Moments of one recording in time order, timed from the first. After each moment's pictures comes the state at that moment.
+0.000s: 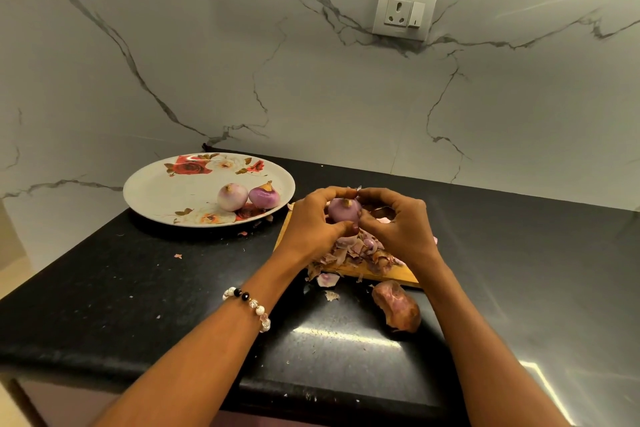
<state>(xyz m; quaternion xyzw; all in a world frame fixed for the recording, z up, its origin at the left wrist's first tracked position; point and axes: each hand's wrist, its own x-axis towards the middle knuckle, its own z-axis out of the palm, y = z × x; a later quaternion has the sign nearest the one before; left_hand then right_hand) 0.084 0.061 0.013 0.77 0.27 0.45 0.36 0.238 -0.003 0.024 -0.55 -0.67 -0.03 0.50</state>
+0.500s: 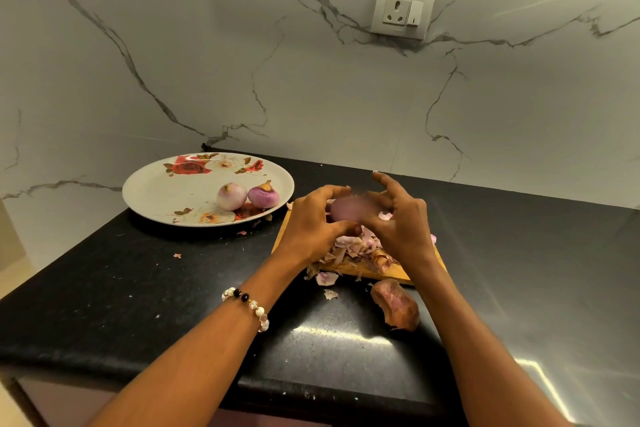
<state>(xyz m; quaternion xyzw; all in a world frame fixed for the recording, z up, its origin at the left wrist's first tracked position) 0.083 0.055 0.017 0.78 0.27 0.46 0.34 0.225 -0.011 0.030 -0.60 -0.62 -0.05 0.50</state>
